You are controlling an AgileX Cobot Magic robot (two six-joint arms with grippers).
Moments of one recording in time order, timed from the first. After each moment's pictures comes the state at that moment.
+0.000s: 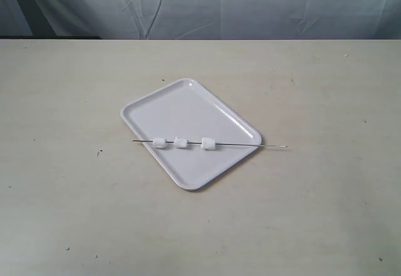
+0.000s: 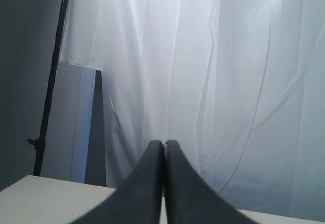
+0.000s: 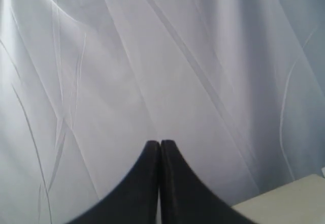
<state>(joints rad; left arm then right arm) 0.08 0.01 0.00 -0.12 -0.20 -0.02 -0.06 0.00 0.00 0.34 -0.26 0.03</state>
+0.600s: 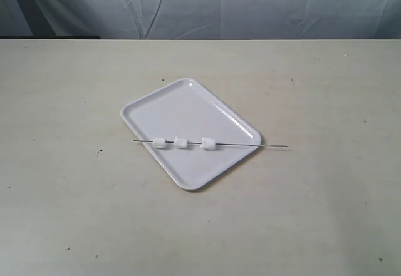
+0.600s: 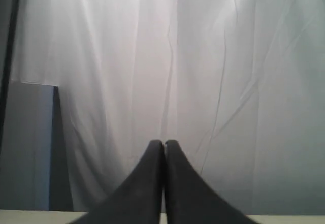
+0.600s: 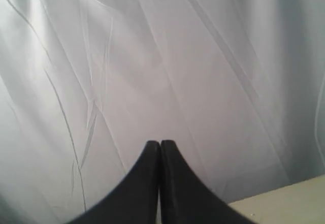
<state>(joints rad) 0.08 0.18 -0.21 0.66 -0.20 -0.75 -0.04 0.09 -0.15 -0.05 -0.13 0.42</state>
